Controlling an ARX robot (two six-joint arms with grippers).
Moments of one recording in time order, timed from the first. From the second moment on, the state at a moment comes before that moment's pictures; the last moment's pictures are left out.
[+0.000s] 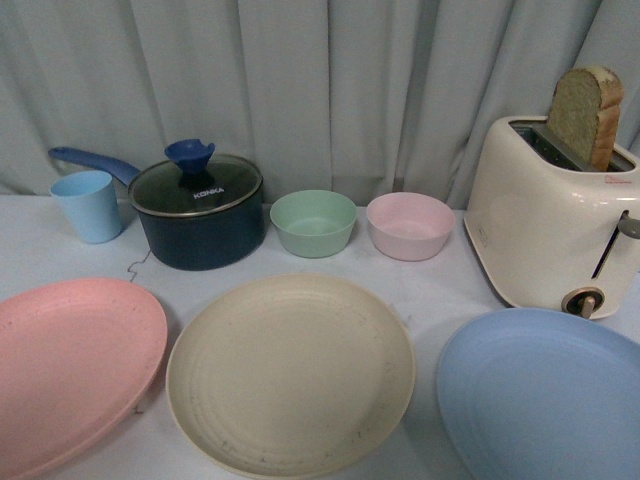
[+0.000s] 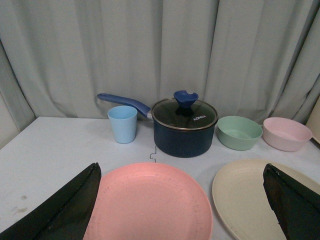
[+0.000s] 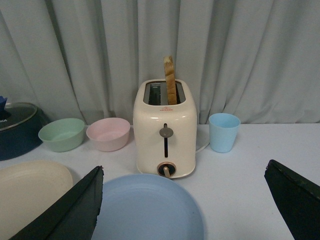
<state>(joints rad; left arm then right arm) 0.00 0.01 0.01 0.00 0.00 -0.01 0.00 0.00 0.01 0.00 0.00 0.00</state>
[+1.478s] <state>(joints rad) 0.00 0.01 0.01 0.00 0.00 -0.01 0.00 0.00 0.01 0.00 0.00 0.00</state>
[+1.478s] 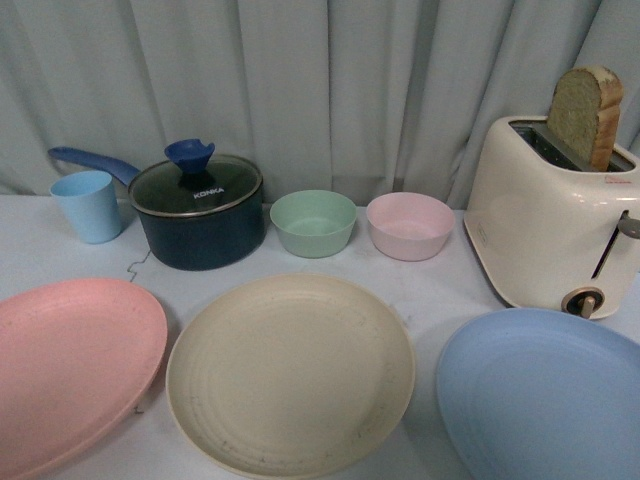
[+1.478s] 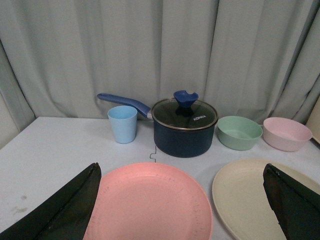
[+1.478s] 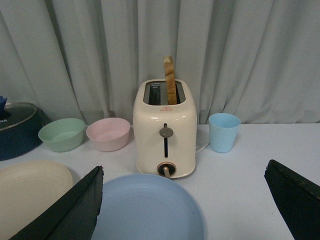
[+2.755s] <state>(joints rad) 0.00 0.01 0.01 0.00 0.00 -0.01 0.00 0.00 0.01 0.00 0.00 0.00</state>
